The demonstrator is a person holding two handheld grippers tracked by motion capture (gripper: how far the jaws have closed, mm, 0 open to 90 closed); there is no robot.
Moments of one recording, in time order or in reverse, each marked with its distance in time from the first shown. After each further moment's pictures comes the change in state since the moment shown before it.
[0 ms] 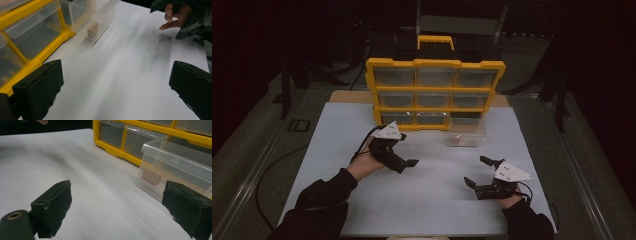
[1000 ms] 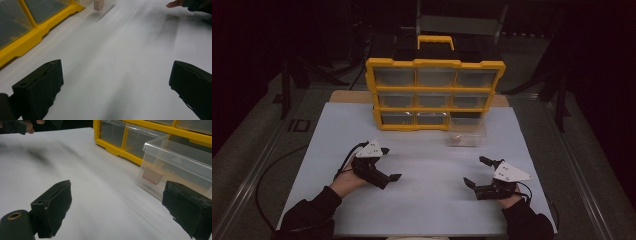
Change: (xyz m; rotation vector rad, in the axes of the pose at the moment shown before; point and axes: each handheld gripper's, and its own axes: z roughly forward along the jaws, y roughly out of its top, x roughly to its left) left arm -0.009 -0.062 -0.023 -0.002 0.063 -0.023; right arm 0.001 0.000 0.001 0.009 0.003 0.004
